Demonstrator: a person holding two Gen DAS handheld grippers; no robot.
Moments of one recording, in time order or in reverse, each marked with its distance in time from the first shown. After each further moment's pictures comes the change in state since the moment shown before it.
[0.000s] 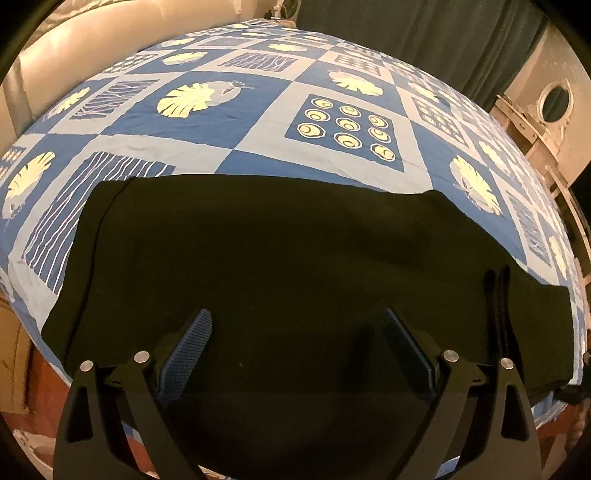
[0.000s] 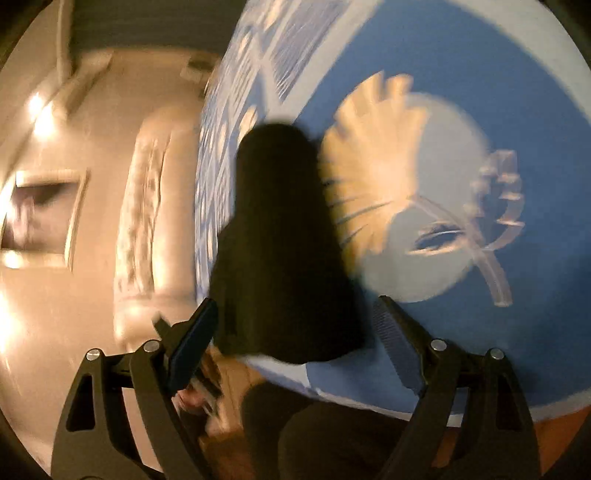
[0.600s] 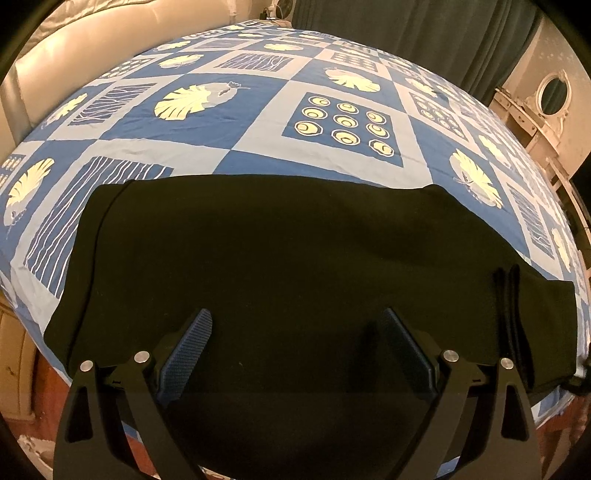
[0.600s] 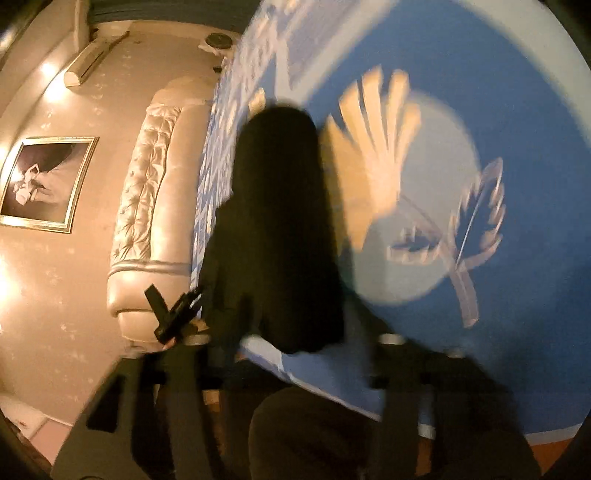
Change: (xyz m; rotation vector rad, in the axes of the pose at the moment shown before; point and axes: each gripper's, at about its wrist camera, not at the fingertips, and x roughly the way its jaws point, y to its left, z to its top) left arm 0.002 -0.002 -0.001 0.021 0.003 0.012; right arm -0.032 -0.008 0.011 -0.070 -0.053 -0.003
